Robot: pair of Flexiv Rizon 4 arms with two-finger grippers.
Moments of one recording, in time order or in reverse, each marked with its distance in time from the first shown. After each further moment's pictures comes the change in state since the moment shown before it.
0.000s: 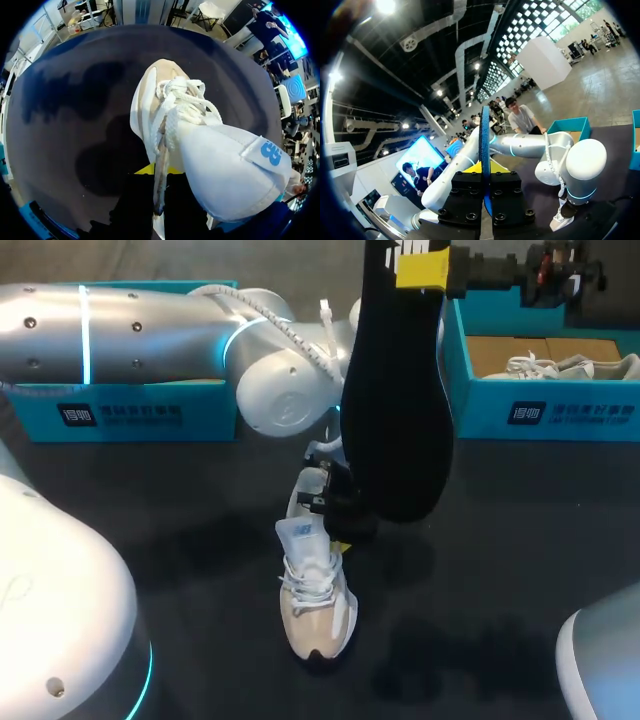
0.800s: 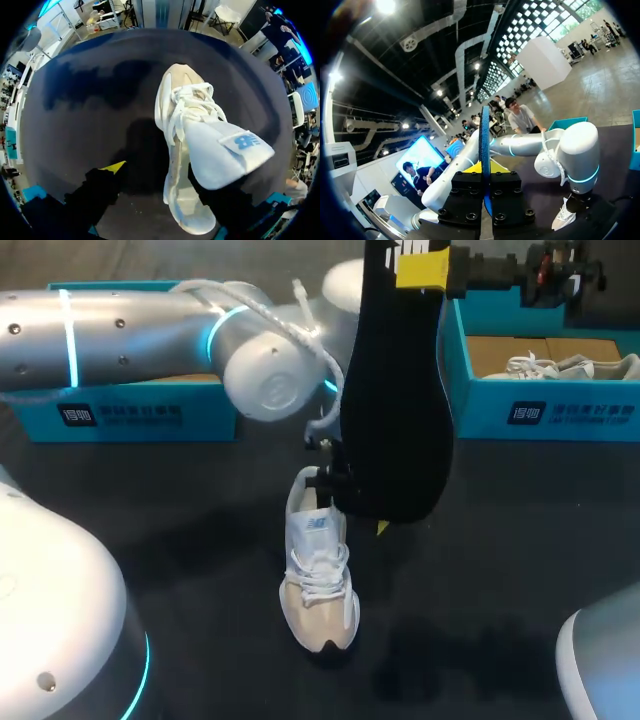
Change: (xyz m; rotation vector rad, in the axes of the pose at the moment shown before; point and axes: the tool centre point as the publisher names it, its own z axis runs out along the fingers) left arm -0.021 0.019 -0.032 0.040 -0.165 -0.067; right arm 0.000 0.000 0.000 0.000 0.000 0.000
